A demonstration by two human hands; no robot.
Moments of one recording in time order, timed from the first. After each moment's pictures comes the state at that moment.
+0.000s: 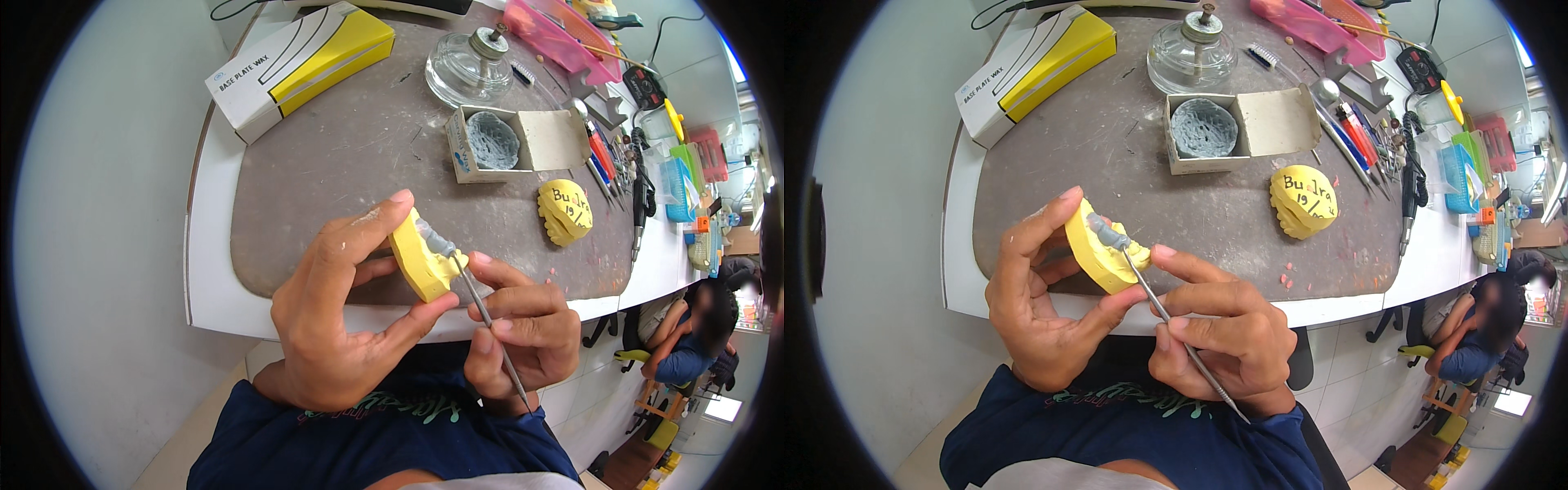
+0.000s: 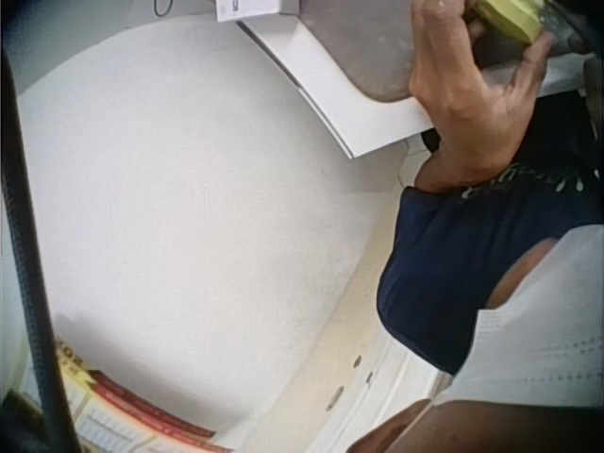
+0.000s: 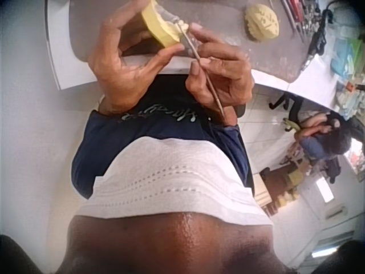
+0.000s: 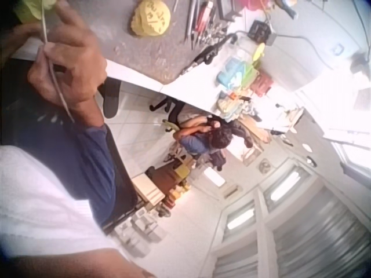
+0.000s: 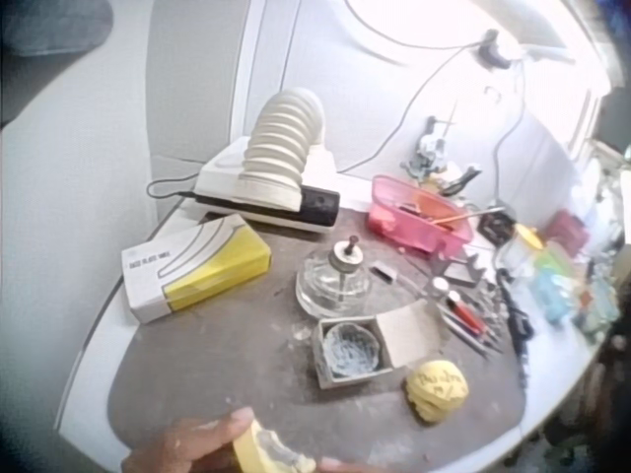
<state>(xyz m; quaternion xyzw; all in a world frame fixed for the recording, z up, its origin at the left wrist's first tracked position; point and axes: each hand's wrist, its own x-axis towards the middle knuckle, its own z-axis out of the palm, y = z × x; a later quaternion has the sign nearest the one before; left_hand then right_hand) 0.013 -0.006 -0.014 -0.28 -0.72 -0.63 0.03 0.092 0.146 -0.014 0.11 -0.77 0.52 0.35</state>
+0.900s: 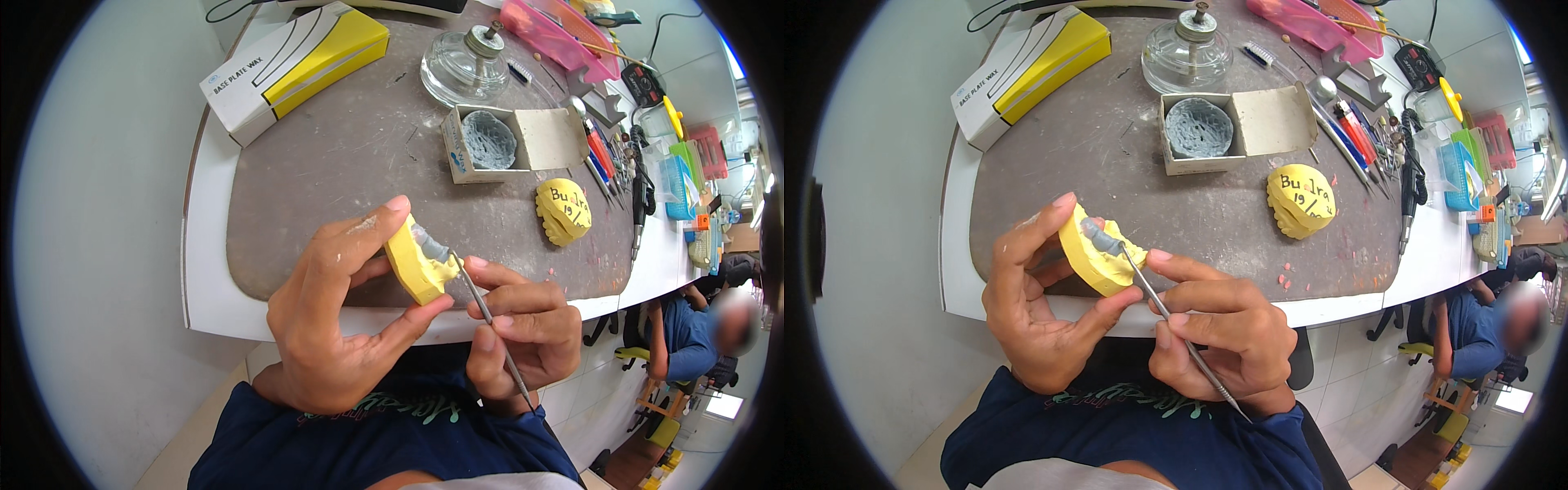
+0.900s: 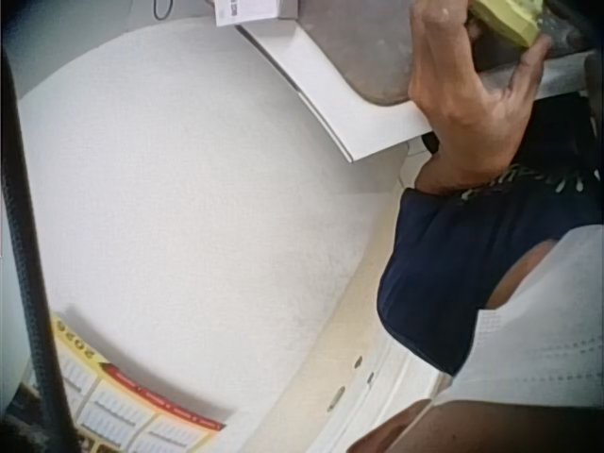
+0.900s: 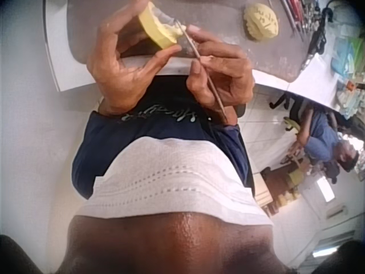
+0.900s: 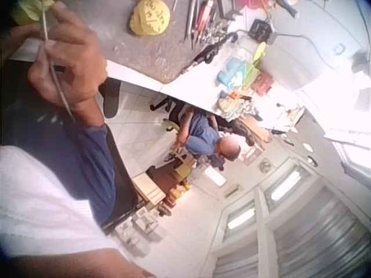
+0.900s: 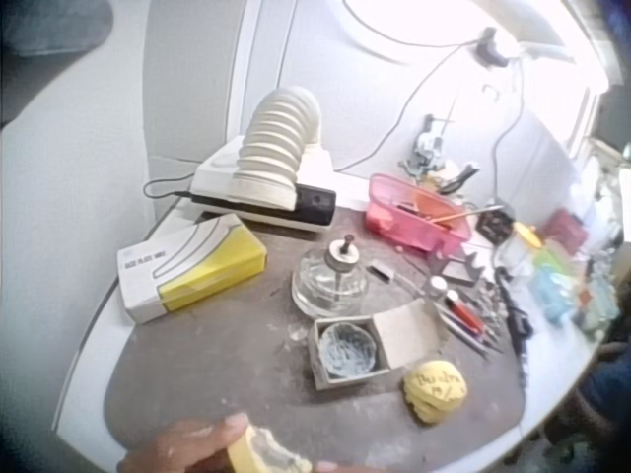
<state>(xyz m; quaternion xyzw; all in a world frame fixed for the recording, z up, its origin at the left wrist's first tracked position) 0.012 -0.007 -0.015 -0.30 -0.72 -0.62 0.05 0.090 0.145 -0.012 0.09 -0.76 0.53 0.36</state>
